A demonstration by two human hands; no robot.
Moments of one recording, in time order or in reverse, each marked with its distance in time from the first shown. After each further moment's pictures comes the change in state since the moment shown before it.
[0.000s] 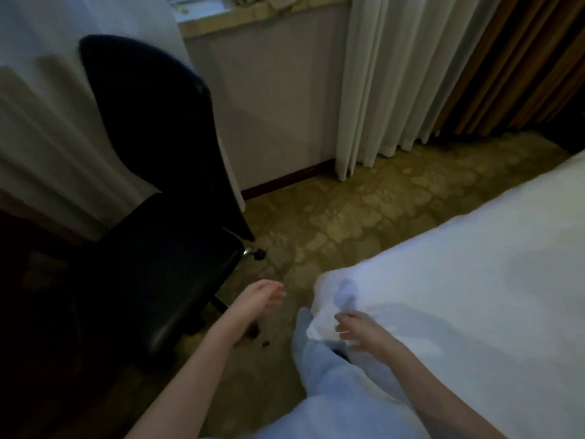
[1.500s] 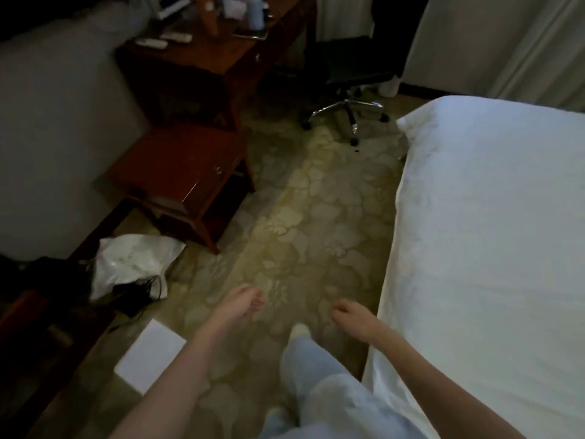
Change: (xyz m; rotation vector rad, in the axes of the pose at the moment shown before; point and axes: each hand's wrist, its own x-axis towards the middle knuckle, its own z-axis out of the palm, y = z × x) left_hand -0.910 -0.725 0.658 -0.660 0.617 -0.266; right_hand -0.657 0.940 -0.087 -1.073 -0.471 -0.389
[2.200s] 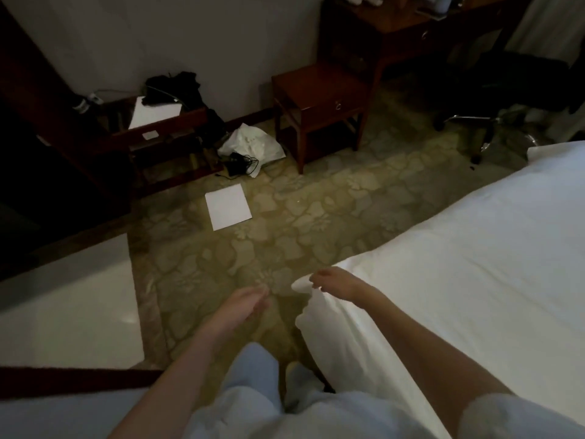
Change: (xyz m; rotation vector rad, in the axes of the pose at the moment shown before) left_hand -0.344 -0.278 0.301 -0.431 0.399 -0.165; right_hand -0.235 0.217 0.001 -0.532 -0.478 -0.408
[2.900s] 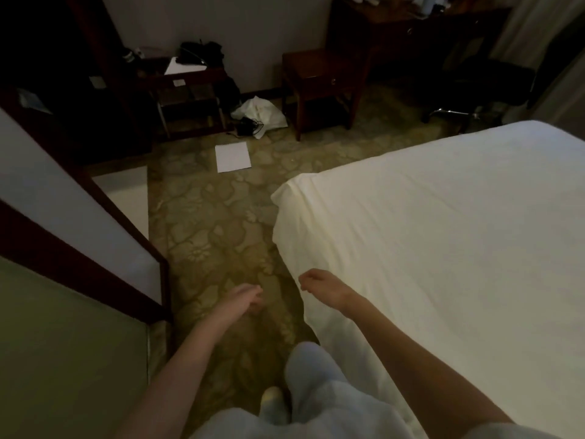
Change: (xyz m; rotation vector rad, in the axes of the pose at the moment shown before) left_hand -0.333 -0.298 0.226 -0.131 0.049 -0.035; right_hand -0.391 0.235 0.194 0.004 -0.050 -0.044
